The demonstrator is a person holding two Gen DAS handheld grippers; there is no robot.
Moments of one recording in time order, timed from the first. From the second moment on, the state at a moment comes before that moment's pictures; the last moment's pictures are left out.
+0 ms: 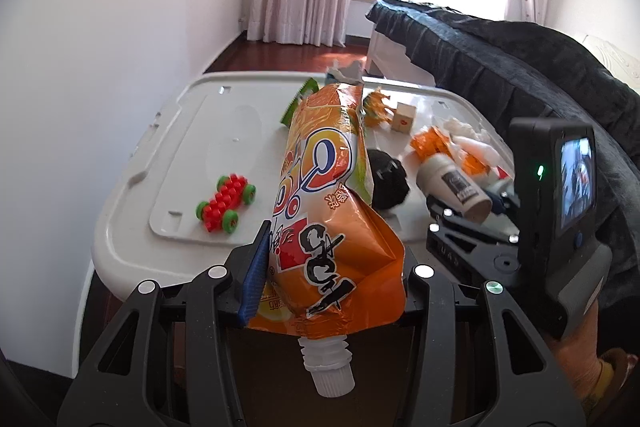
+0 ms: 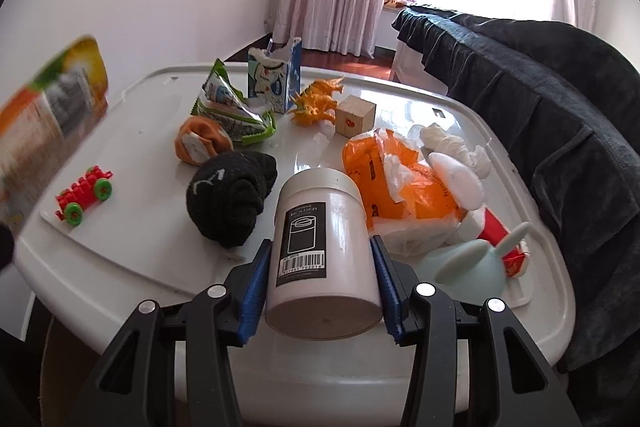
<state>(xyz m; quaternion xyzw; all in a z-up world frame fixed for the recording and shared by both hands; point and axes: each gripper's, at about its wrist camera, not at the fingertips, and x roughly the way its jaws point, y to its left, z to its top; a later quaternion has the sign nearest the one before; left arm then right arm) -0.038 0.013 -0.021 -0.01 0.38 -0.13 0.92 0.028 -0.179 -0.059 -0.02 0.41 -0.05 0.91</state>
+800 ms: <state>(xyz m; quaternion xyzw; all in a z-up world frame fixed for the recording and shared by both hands) -0.117 0.036 -0.043 -0.05 0.52 -0.13 0.85 -0.111 -0.170 -0.038 0.02 0.49 0.02 0.87</state>
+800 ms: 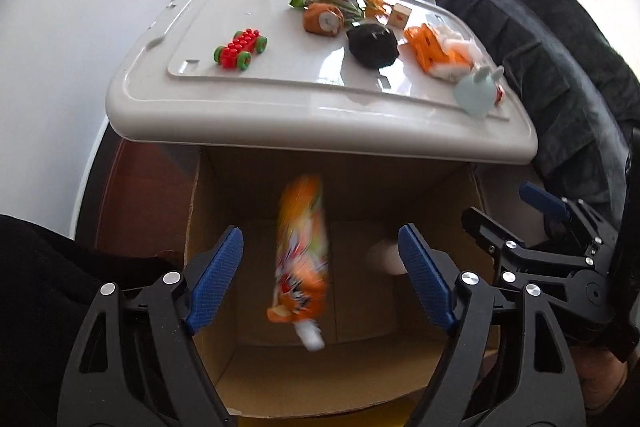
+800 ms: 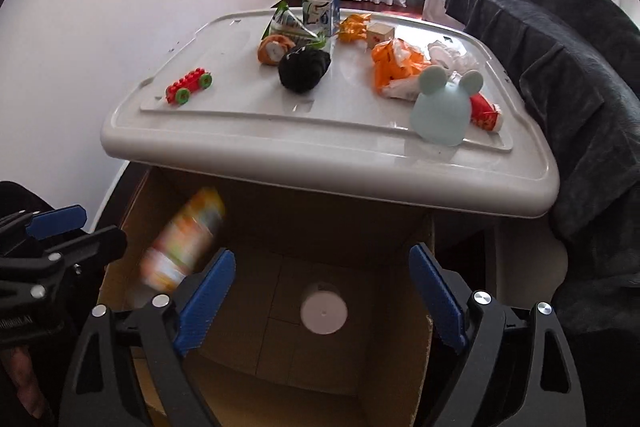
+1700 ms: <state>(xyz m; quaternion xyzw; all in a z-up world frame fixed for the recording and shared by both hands) 0.047 0.050 -0.055 0.02 0.43 -0.07 0.90 -0.031 -0.223 -0.027 0.00 0.39 -0.08 0.92</state>
